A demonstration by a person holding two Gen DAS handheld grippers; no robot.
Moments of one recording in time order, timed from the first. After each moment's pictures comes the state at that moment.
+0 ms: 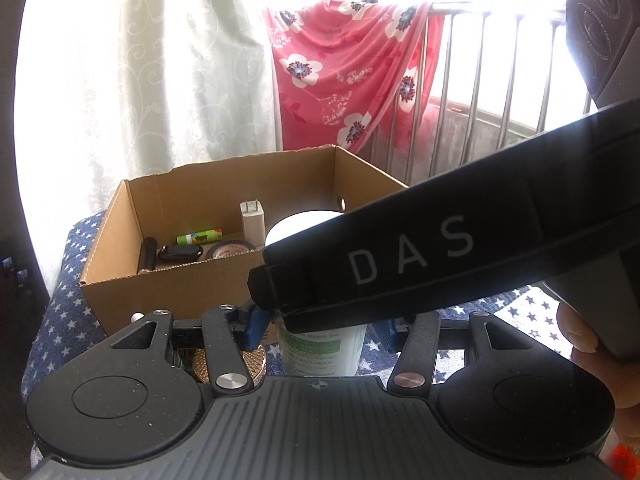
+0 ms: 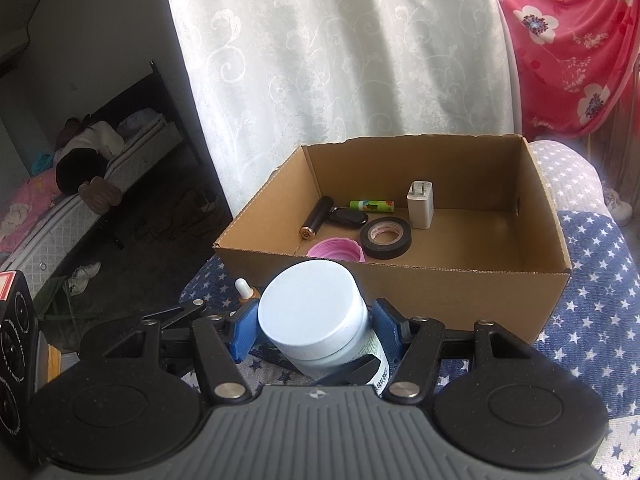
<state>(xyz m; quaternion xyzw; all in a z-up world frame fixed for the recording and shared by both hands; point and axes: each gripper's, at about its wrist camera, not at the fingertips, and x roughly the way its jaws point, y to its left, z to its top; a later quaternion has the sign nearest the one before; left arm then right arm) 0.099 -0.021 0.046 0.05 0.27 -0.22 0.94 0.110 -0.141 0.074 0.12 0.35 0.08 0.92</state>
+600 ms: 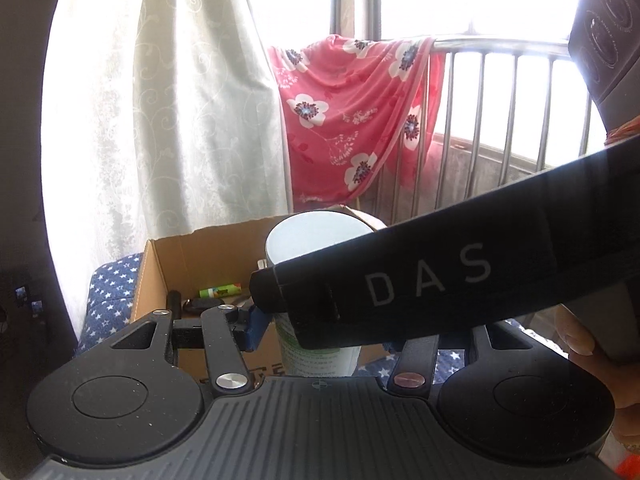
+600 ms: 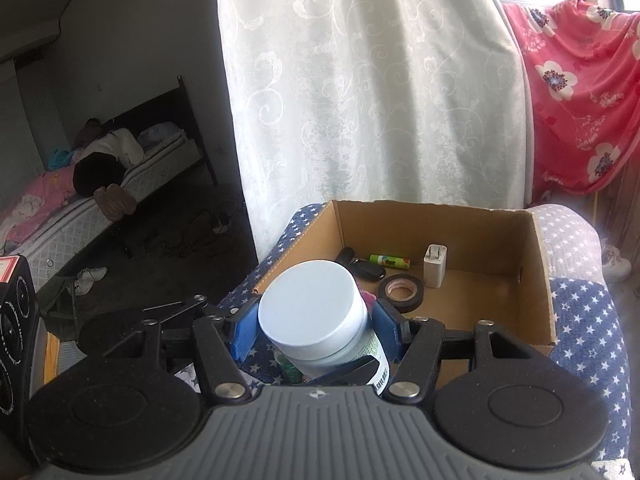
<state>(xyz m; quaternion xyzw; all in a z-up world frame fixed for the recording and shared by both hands) 0.100 -0.010 0.097 0.05 0.21 -0.21 0.95 0.099 -0.125 0.134 0.08 0.30 0.10 0.95</state>
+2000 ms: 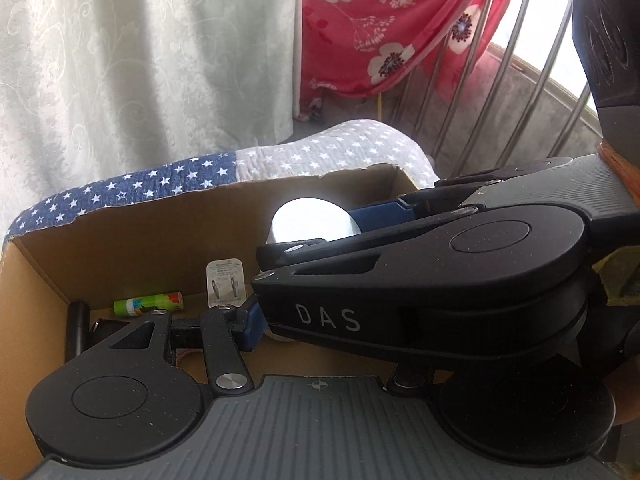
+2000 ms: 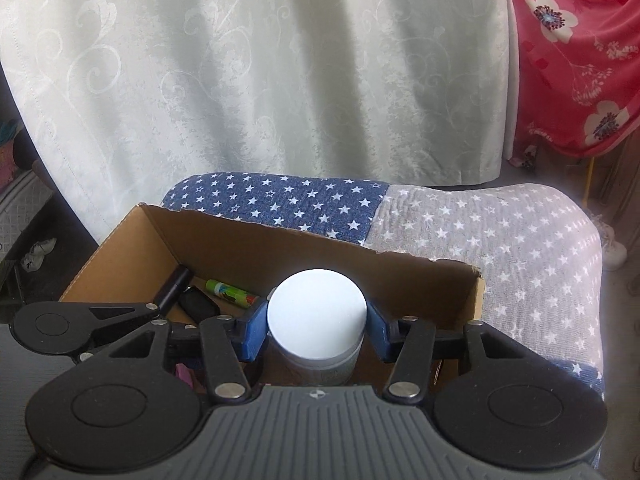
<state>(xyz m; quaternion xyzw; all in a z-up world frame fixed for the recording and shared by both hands) 0.348 -0.081 0.038 0.02 0.42 -0.19 0.89 0.325 -0.265 0.043 0.06 0.41 0.07 0.91</state>
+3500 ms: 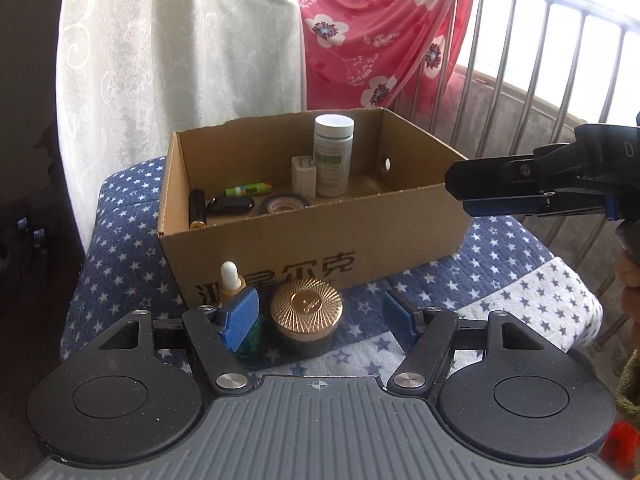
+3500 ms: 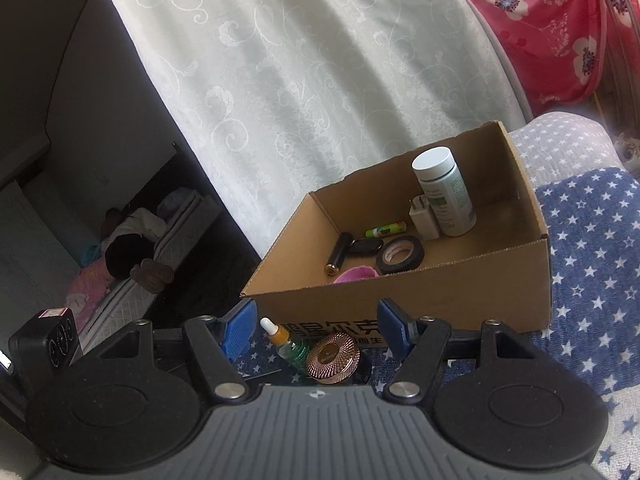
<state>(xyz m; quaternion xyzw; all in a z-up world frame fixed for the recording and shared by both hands) 0.146 0.075 0.027 0.05 0.34 -0.20 0.92 0.089 -0.196 0.055 0.27 0.28 0.12 0.91</state>
